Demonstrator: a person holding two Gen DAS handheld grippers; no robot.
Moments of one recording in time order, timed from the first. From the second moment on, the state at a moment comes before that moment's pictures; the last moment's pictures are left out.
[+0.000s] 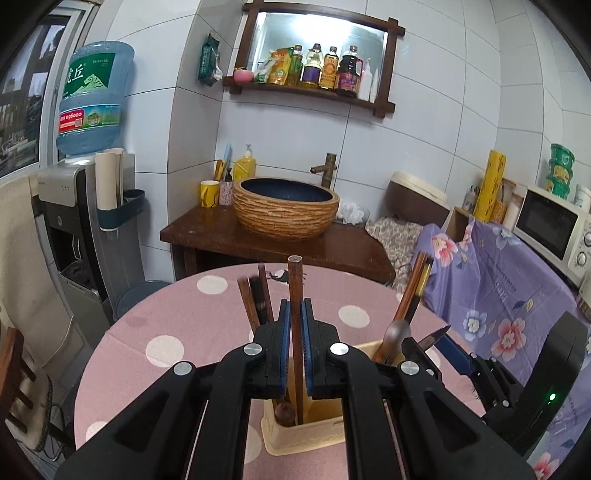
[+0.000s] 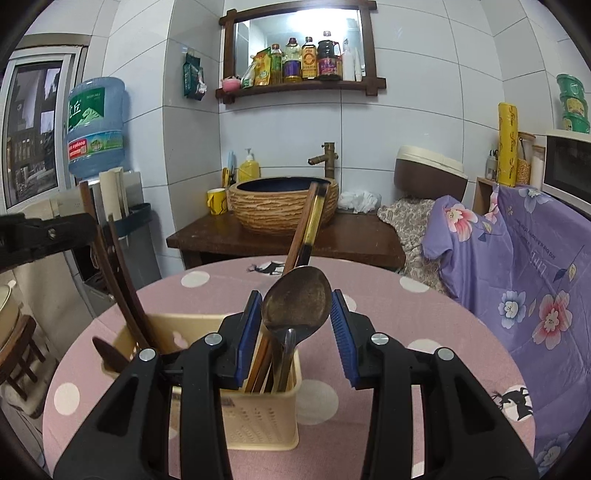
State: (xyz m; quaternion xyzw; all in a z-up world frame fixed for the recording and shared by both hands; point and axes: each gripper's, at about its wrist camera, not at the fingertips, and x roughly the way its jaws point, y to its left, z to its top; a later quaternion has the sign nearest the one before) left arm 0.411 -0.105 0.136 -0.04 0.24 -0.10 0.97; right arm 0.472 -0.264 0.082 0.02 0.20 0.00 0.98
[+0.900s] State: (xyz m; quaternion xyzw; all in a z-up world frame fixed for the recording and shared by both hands) left arm 0.276 -0.065 0.100 -0.06 0.15 -0.10 0.98; right arm 0.299 -0.295 0.073 0.04 0.15 0.03 0.99
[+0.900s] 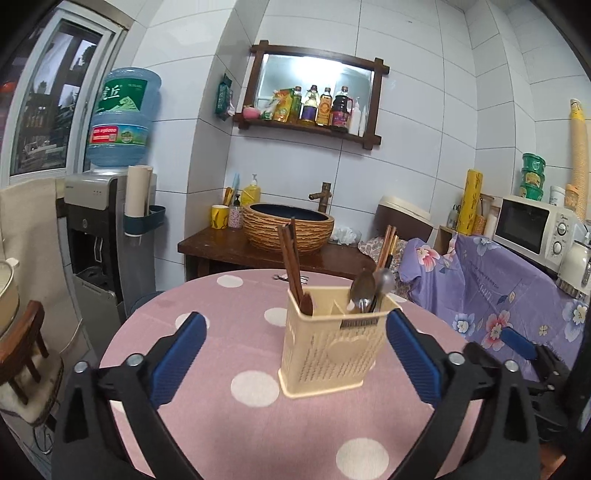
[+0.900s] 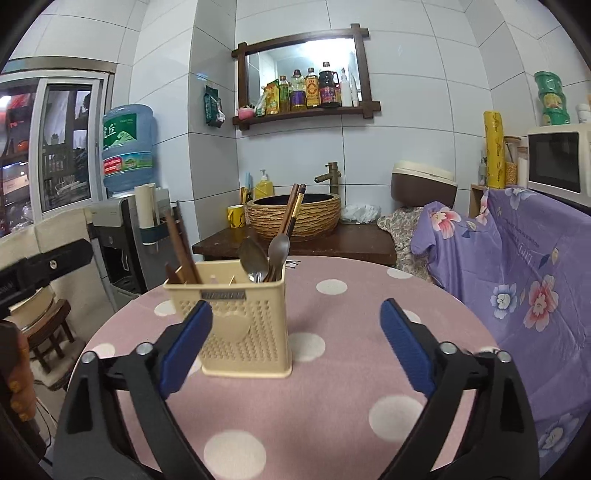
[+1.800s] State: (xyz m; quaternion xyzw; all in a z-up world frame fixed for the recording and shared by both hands) left arm 0.033 -0.060 -0.007 0.02 0.13 -0.07 0.99; right arm 0.008 -0.243 -0.029 0.02 0.10 0.05 0.99
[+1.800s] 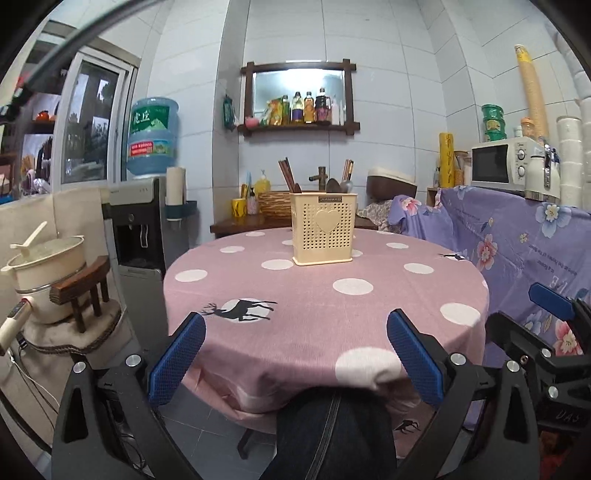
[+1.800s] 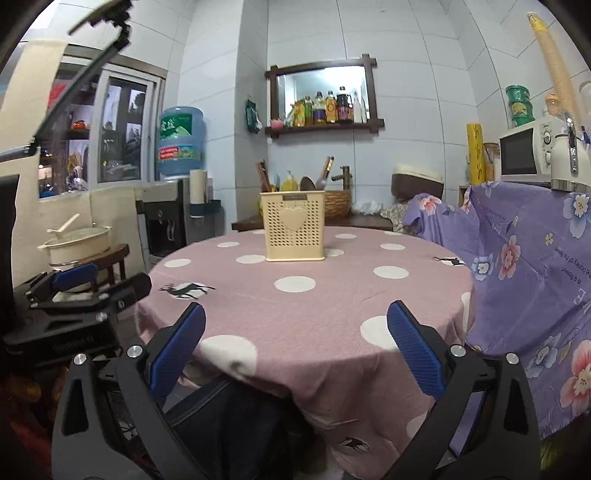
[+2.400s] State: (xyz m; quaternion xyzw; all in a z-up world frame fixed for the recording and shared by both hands) left arm -0.001 -0.029 -0.011 -0.04 0.11 -0.04 0.99; right arm -0.018 -0.239 -0.022 0.01 0.08 0.04 1.00
